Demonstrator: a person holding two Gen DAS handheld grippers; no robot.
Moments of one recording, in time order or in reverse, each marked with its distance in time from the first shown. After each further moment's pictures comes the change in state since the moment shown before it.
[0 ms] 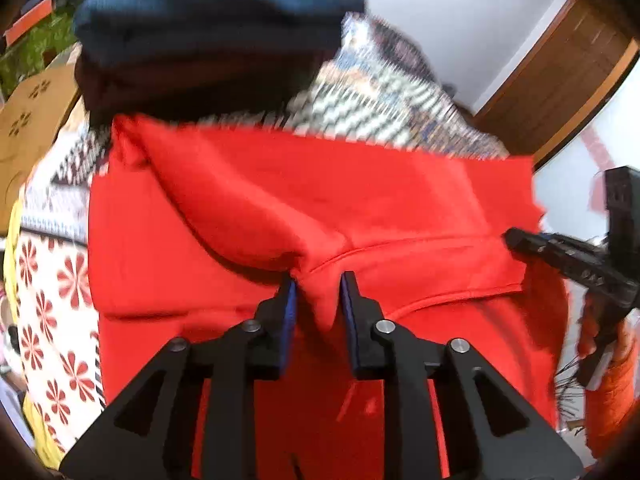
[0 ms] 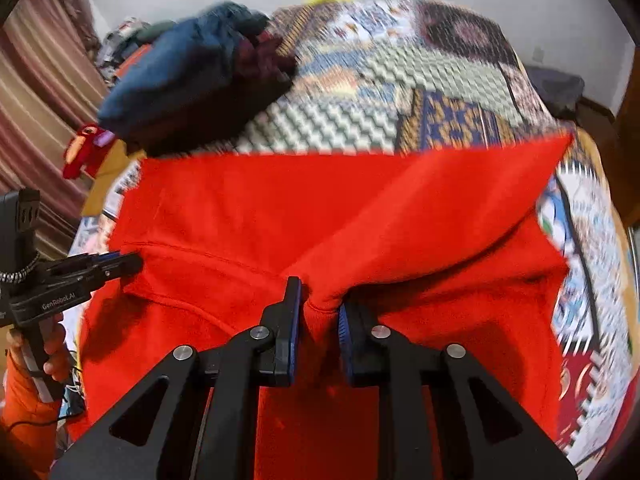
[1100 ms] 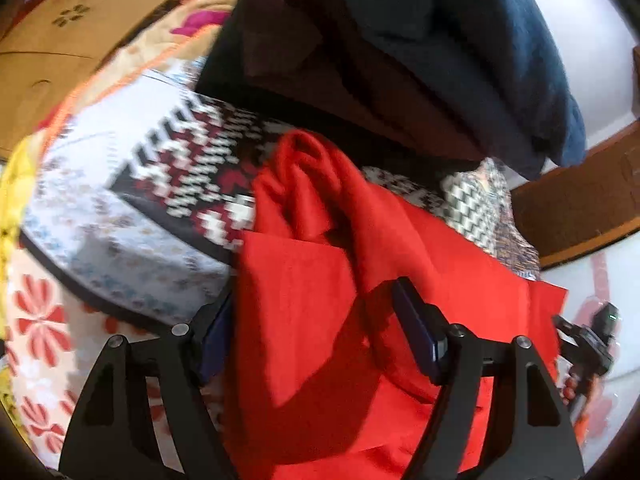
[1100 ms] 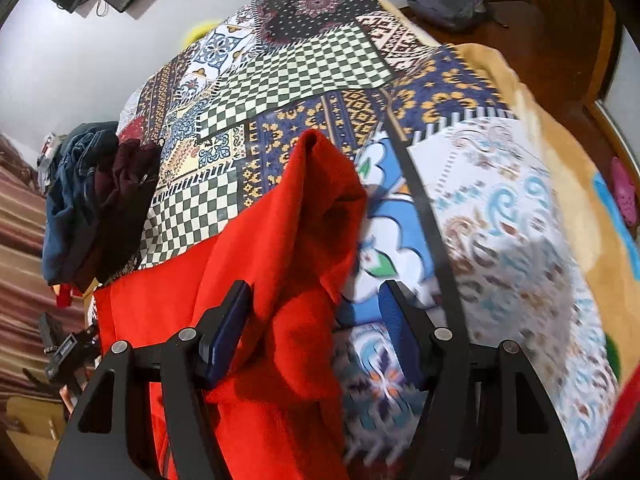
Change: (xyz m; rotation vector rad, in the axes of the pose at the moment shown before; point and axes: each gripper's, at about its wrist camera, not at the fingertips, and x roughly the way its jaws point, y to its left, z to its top) left arm 0.031 0.160 0.048 -0.384 -0.038 -0.108; right arm 0.000 -0.138 0.039 0.410 -0.021 0.044
